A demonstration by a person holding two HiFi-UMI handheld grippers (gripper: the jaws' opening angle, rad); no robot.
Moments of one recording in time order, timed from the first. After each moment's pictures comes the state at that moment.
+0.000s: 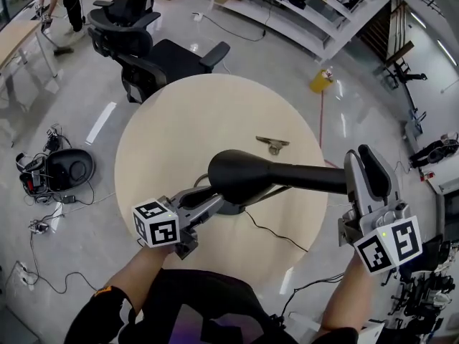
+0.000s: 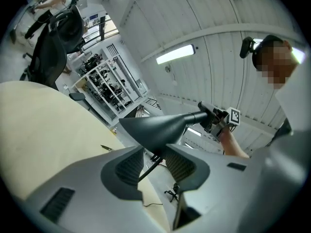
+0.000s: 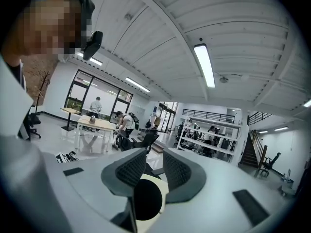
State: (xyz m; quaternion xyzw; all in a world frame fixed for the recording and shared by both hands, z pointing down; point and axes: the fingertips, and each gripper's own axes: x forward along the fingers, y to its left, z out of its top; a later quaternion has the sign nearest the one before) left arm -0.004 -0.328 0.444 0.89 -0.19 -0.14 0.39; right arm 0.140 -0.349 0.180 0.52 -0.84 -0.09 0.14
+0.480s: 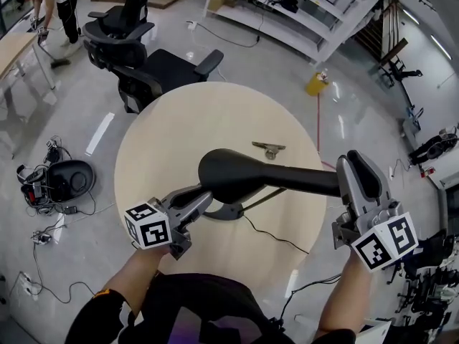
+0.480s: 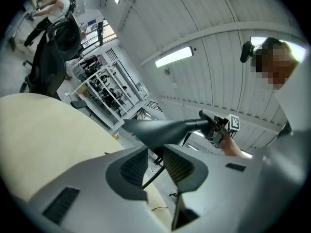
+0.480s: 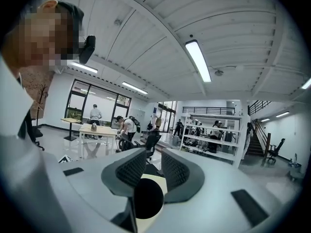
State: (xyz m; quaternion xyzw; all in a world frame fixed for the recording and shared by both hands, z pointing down) left arm -0.024 -0.341 0.429 0.90 -0.21 -0.14 0.37; right arm 0.152 -0.344 0.185 0.52 -0.85 -0.05 0.10
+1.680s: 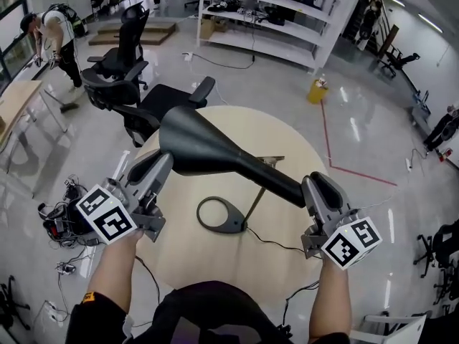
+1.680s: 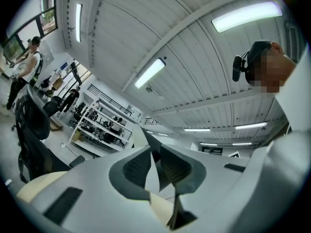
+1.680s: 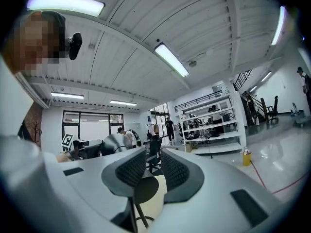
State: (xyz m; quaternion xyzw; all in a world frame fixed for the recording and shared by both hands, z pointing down) left arm -0.059 -0.367 0.252 0.93 -0.29 -0.17 0.16; right arm 0.214 -0.310 0.262 0.52 -0.85 0.06 -0.04
